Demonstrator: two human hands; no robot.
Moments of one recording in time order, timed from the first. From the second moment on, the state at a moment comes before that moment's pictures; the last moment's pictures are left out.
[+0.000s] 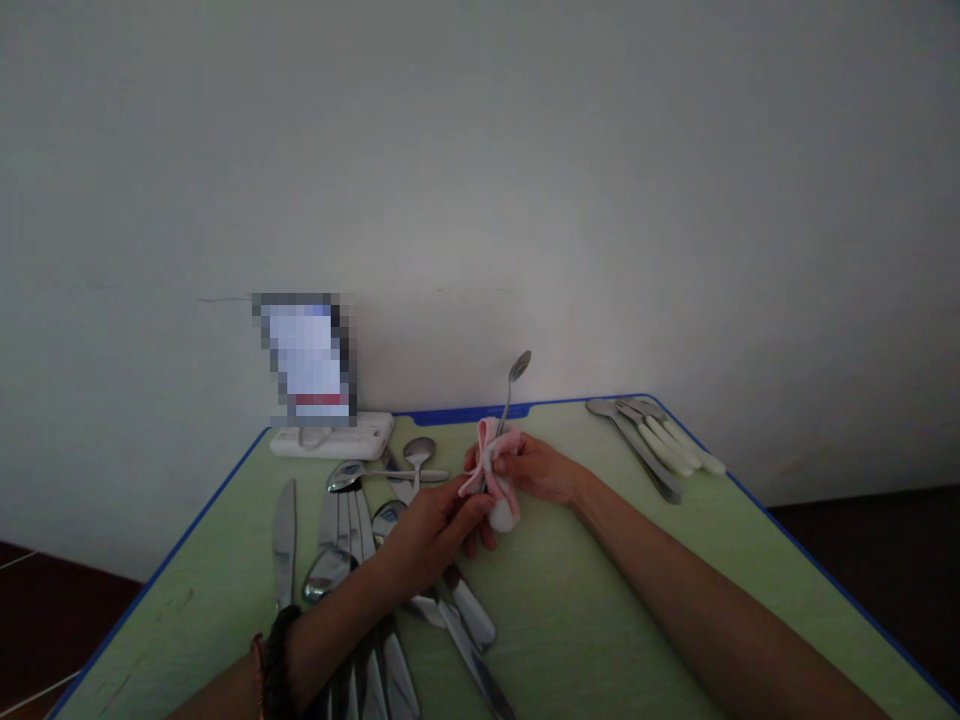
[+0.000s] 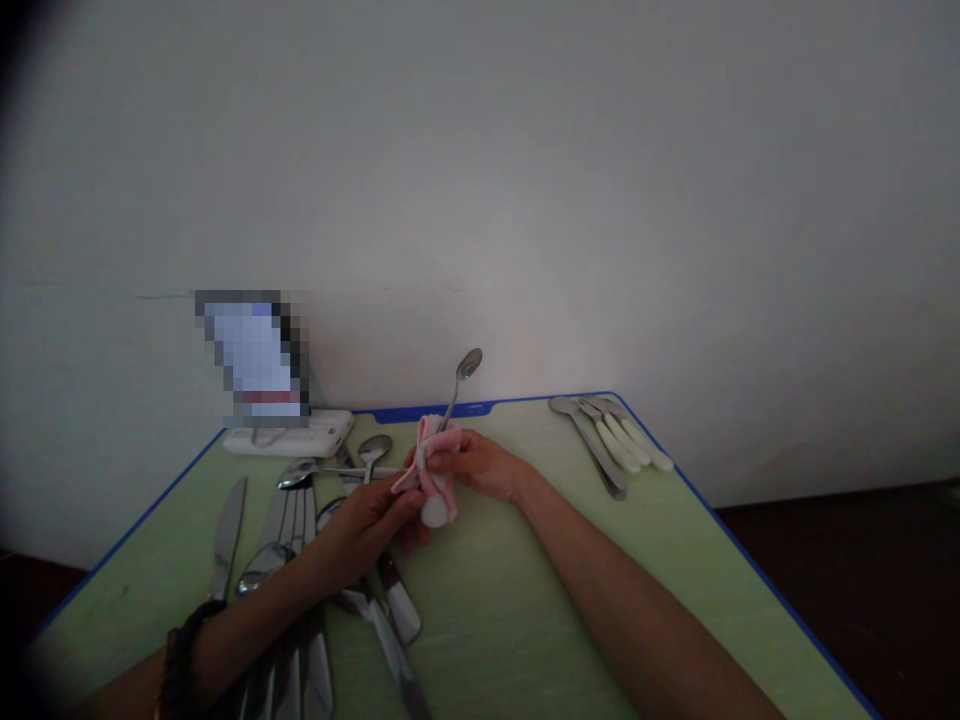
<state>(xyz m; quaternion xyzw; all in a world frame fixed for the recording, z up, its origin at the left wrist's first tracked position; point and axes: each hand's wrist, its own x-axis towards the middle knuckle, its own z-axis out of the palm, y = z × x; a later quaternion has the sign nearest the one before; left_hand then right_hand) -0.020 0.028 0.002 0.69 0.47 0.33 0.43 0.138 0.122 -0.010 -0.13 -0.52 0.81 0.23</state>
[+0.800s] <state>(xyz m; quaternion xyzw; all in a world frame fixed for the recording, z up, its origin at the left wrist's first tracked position) -0.018 0.029 0.005 0.67 0.55 0.31 0.39 0.137 0.123 -0.012 -0.17 -0.51 0.81 0.24</state>
